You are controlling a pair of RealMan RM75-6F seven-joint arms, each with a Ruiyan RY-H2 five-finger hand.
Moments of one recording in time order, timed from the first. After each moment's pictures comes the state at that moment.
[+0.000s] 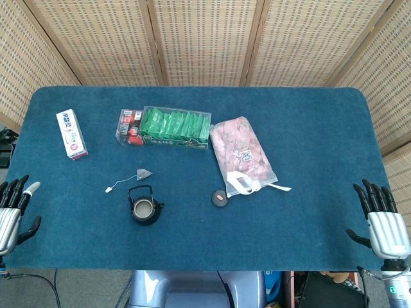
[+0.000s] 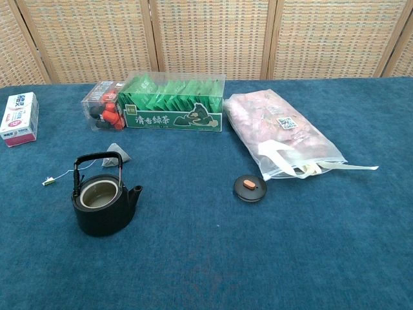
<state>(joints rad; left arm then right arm) -0.08 -1.11 -0.02 -1.64 1.51 1.50 0.15 0.08 -1.15 0.07 -1.57 -1.51 1.50 -0.08</state>
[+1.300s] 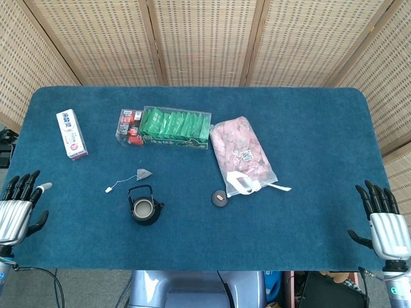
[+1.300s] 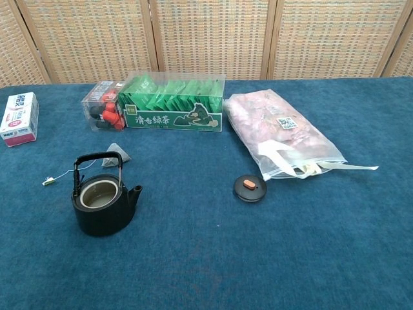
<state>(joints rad) -0.14 -1.13 -0.04 -1.61 1.47 1.39 0.20 0.07 -1.16 0.07 -1.55 -1.50 1.49 -0.06</state>
